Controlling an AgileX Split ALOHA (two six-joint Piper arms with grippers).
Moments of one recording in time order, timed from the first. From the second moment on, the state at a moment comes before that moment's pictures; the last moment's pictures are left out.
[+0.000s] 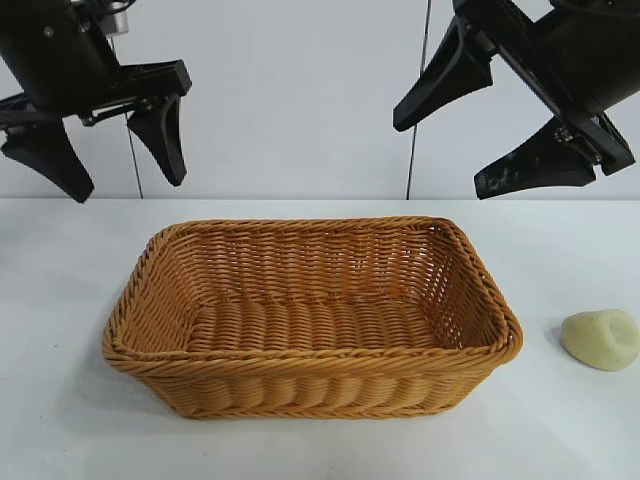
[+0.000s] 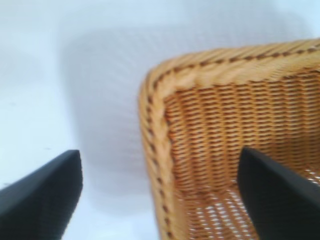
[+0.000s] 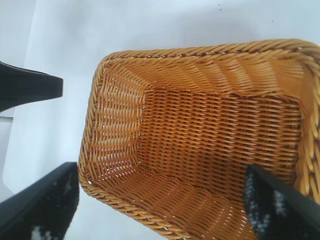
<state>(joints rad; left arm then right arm) -0.28 1.84 -1.48 -0.14 0.97 -0.15 0.18 1.50 -0.95 0.94 0.70 -0.41</state>
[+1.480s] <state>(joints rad) -0.13 1.29 -1.08 -0.06 1.21 -0.06 0.18 1.50 -0.95 0.94 0.70 -0.41</state>
